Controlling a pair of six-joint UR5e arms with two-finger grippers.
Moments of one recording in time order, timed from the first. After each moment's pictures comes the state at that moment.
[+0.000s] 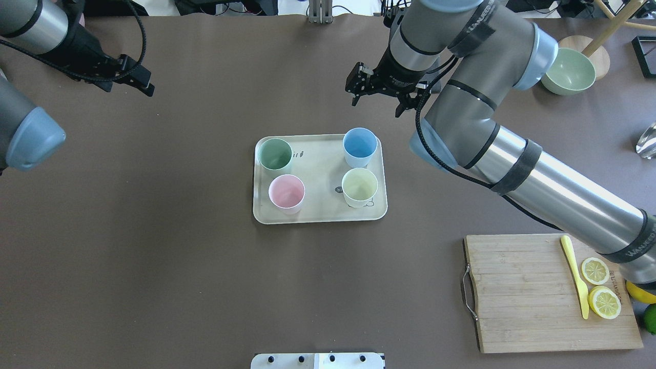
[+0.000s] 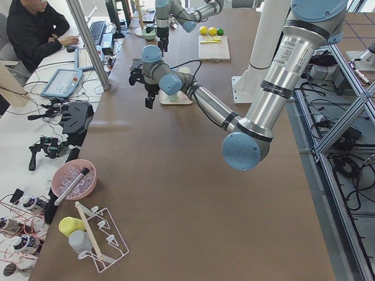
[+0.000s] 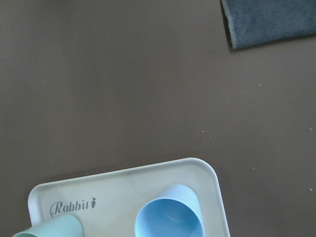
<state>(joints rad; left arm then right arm) -1.08 -1.93 -1.82 -1.71 -2.26 -0.61 0.87 -0.82 1.54 -1.49 2.24 1.19</state>
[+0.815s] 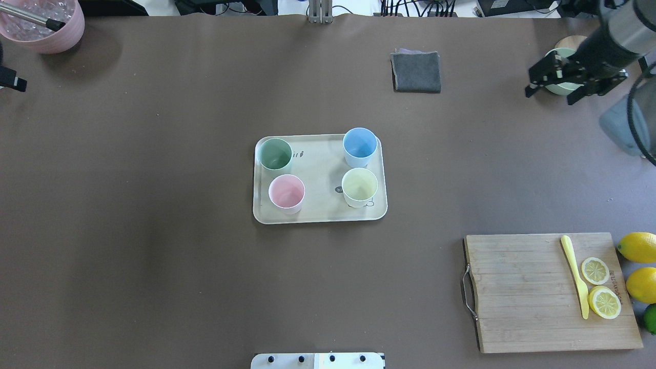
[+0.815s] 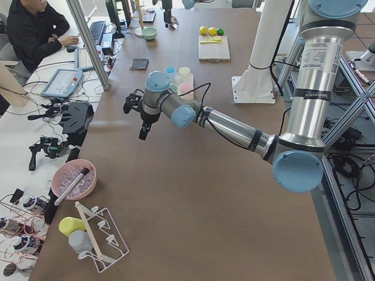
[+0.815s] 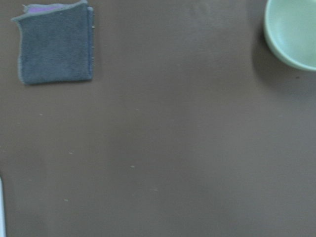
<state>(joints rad) -1.30 -1.67 -1.81 -1.91 -2.21 -0.51 1.22 -1.32 1.72 -1.52 2.37 0.62</state>
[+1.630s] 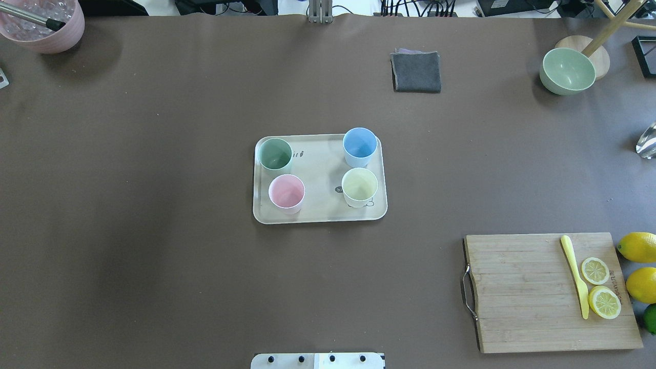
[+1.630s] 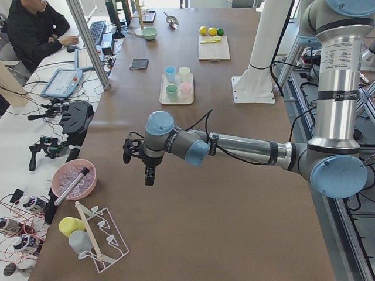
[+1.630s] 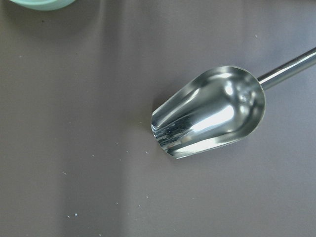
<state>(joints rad) -1.48 -1.54 -1.71 -1.91 -2.27 -0.50 1.55 -1.55 1.56 -1.55 2.32 -0.03</state>
